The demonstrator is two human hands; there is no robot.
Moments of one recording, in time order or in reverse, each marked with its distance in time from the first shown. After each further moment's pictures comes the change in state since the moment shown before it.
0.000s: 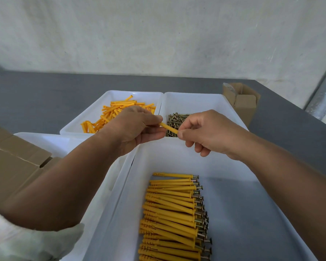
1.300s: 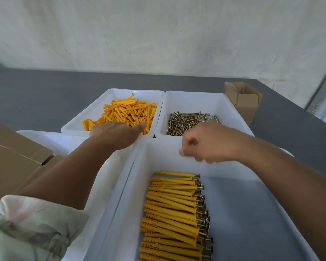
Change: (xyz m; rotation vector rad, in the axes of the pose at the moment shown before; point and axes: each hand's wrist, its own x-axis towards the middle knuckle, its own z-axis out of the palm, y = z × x) left_hand 0.037 -0.030 -0.060 1.635 0.240 -0.112; right_hand -0.003 -0.001 0.001 -0.544 -0.238 -0.048
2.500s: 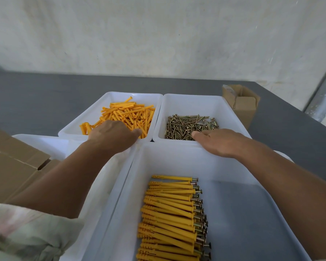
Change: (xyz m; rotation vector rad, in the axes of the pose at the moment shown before) left_hand 0.003 0.003 0.000 -0.094 0.171 0.030; right_hand 0.038 0.060 0.011 -0.100 0.033 0.276
